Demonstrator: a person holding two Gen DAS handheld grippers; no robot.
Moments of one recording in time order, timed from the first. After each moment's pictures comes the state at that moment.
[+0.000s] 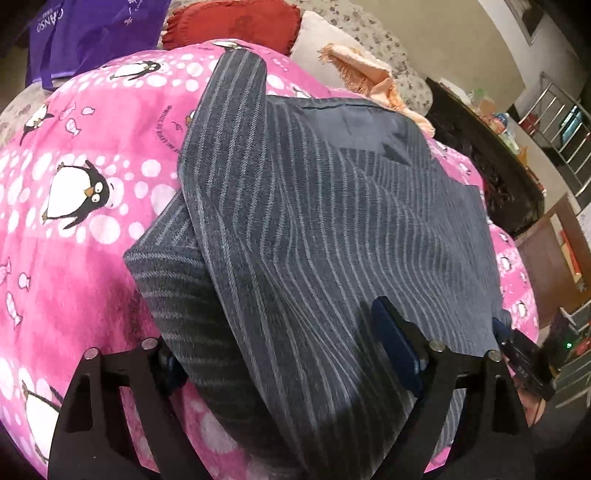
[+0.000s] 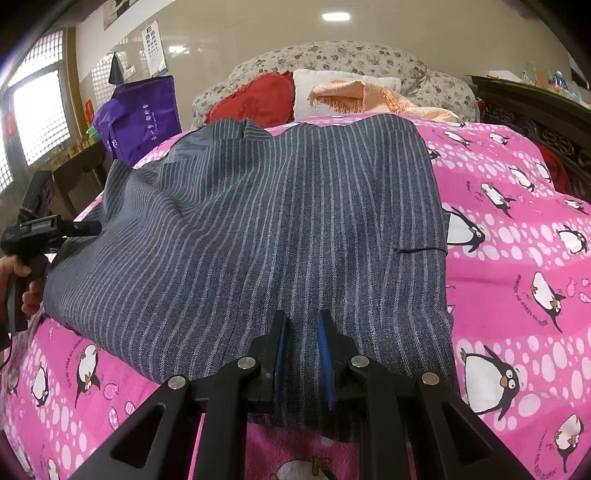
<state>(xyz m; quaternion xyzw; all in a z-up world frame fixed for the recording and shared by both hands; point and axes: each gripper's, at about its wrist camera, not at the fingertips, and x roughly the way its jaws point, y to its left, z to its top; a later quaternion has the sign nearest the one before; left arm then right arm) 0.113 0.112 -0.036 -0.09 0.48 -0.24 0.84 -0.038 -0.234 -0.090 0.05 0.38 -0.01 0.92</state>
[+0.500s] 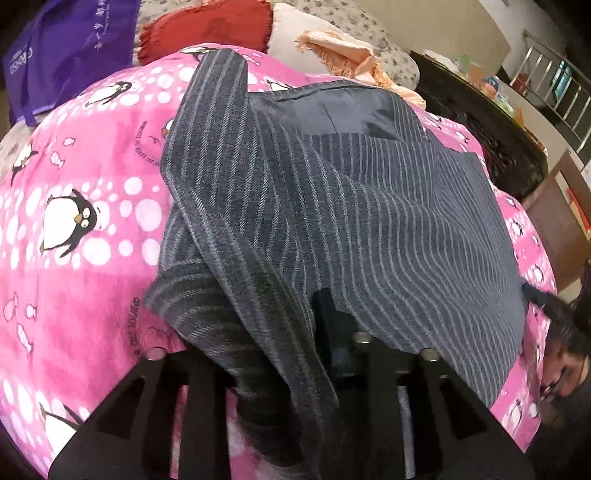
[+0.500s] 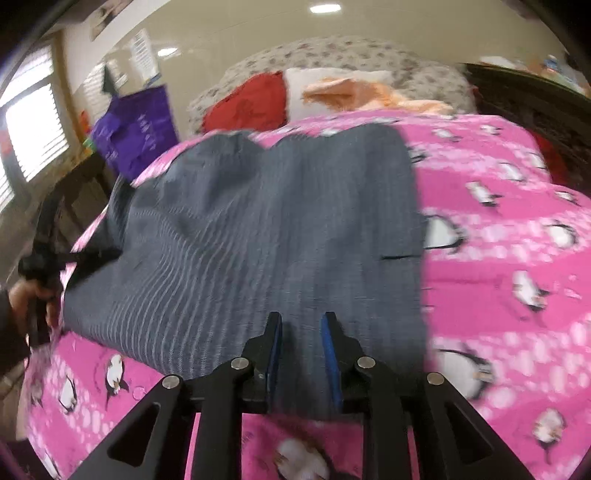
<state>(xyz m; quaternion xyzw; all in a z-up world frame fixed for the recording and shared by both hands) 0.111 0.097 -0.036 -0.02 0.47 -0.26 0.84 -0.049 -0.256 -0.056 0.09 0.40 -0.02 0.91</state>
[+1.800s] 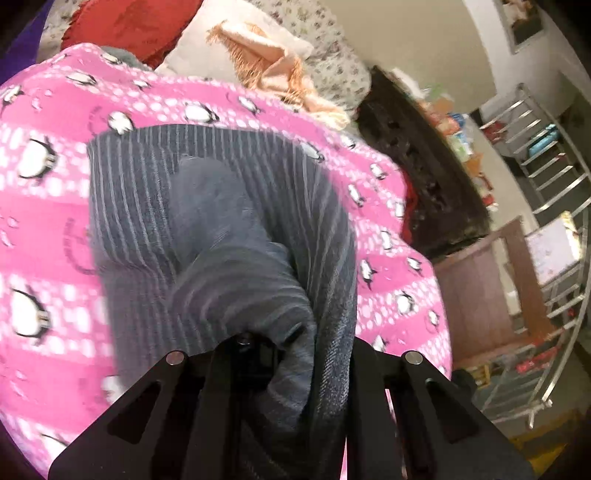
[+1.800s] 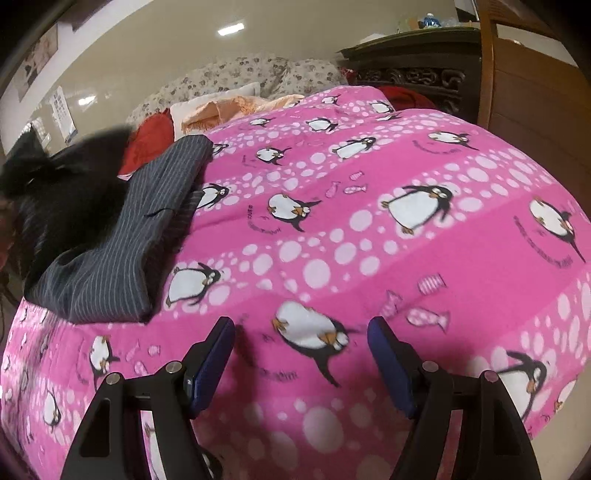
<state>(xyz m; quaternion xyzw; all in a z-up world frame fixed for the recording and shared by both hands) 0.144 -0.142 0.065 -0.16 0.51 -0.31 0.78 -0.188 -0.399 -0.087 0.15 0.37 -0.16 0.90</state>
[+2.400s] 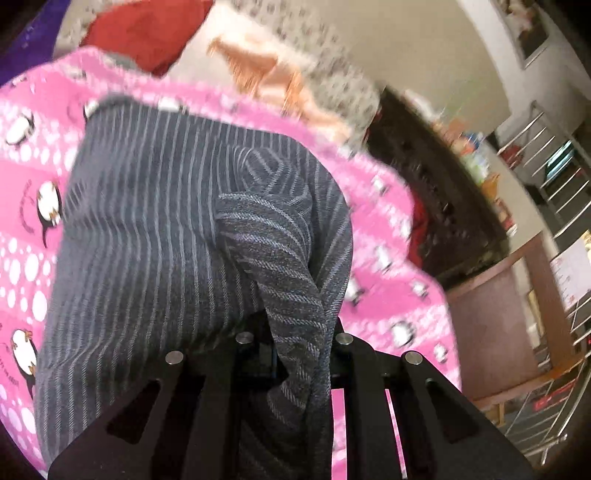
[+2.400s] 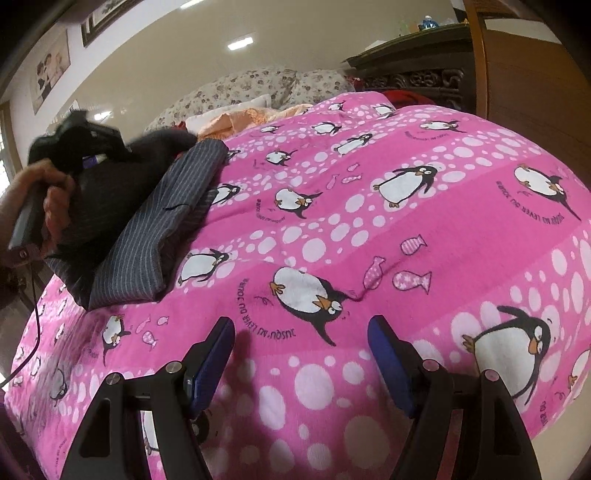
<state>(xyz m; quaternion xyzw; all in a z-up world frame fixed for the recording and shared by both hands) 0.097 -0.209 0.058 -0.20 0.45 -0.26 0.83 -0.216 -0.399 -0.098 0.17 0.33 -0.13 0.92</state>
